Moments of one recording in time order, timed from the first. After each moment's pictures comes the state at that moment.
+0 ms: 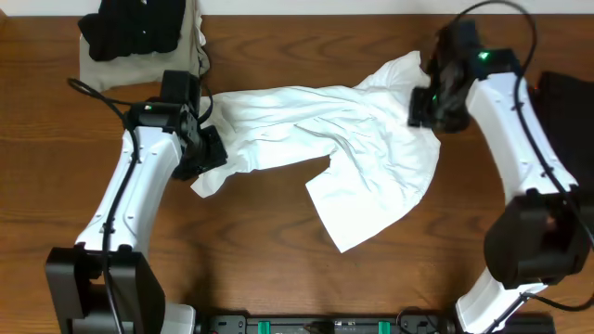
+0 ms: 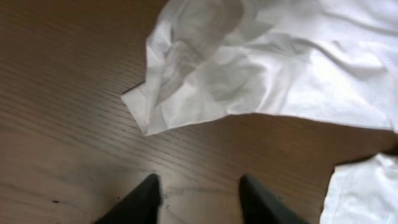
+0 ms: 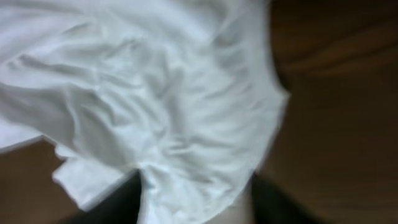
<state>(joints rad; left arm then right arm) -0.08 1.62 1.26 -1.06 0.07 -0.48 0.12 1.88 1.63 -1.15 -0.11 0.27</state>
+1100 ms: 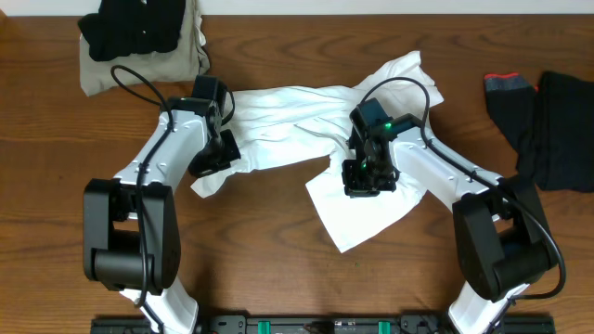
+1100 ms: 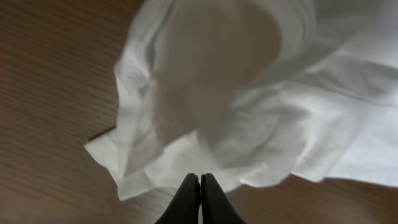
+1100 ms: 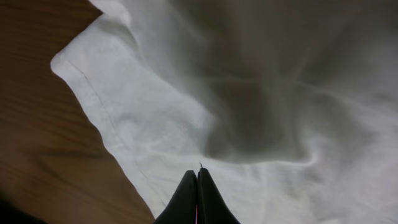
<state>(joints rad) -0.13 1.86 1.26 -0.93 -0.04 -0.52 0.44 1.88 1.21 -0.89 -0.29 0.38</state>
